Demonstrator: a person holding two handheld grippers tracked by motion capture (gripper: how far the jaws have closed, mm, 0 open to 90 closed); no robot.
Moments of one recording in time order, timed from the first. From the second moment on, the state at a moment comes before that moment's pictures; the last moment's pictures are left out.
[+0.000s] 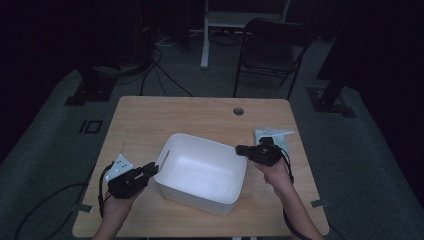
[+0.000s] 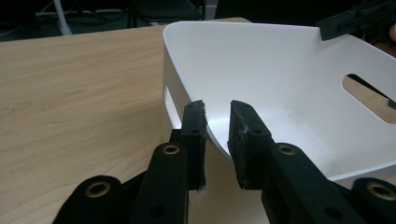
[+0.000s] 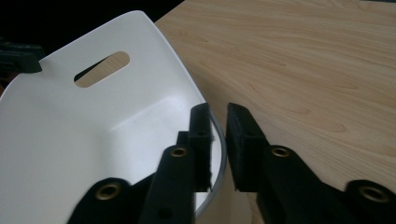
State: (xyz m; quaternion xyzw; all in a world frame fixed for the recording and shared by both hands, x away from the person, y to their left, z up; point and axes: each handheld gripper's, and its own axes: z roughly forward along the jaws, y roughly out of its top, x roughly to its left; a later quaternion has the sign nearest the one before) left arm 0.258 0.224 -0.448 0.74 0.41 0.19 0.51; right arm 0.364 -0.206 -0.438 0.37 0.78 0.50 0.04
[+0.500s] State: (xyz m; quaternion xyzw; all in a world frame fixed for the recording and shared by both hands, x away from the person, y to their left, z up) left arm 0.313 0.213 -0.442 0.76 0.39 0.17 0.49; right arm 0.324 -0.224 -0.438 0.43 0.75 0.51 0.05
